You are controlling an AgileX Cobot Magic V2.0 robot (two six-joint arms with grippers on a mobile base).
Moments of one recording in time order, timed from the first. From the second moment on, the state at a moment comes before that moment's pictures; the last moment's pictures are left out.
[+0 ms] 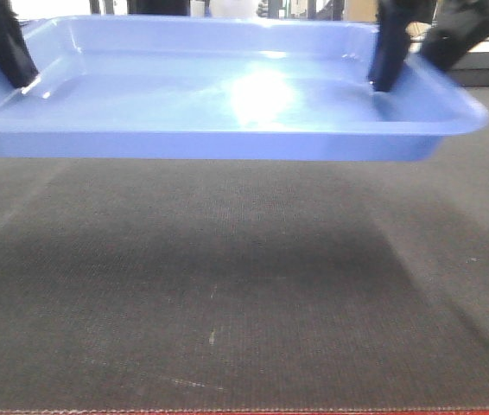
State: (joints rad) left arm -0.36 1.43 -1.27 -0.08 0.98 -0.20; right arm 0.38 1.49 -1.30 0.03 0.92 0.28
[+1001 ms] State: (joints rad) left arm -0.69 1.28 -1.34 0.15 1.21 -0.50; right arm 0.51 1.17 -1.23 -0.09 1.14 0.34
